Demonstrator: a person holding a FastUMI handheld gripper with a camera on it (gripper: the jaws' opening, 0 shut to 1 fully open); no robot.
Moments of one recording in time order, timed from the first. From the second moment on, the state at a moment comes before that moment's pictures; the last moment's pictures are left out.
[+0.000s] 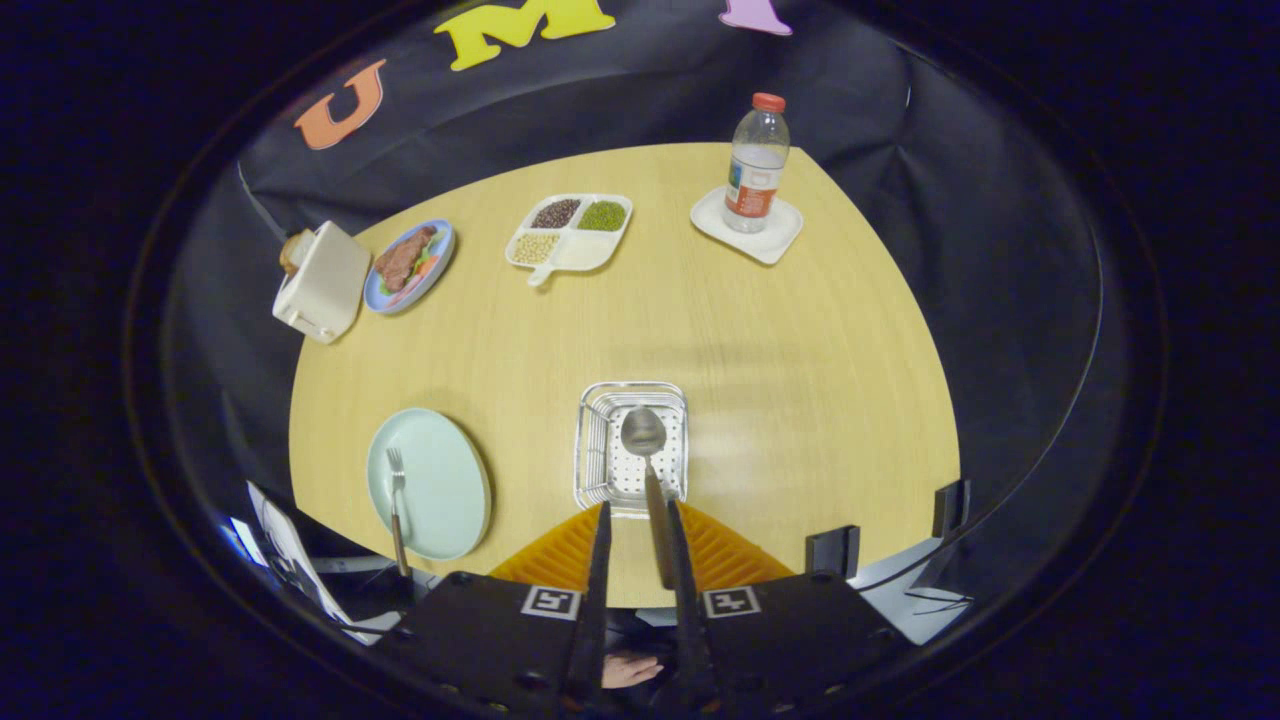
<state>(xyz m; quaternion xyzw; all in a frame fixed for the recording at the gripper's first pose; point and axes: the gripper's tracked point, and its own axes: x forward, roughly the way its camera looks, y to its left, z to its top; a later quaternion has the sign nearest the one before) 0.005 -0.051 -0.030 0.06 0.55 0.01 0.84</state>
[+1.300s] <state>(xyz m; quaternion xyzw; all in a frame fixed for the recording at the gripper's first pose) -0.087 0.184 -0.078 0.03 0.53 0.10 0.84</state>
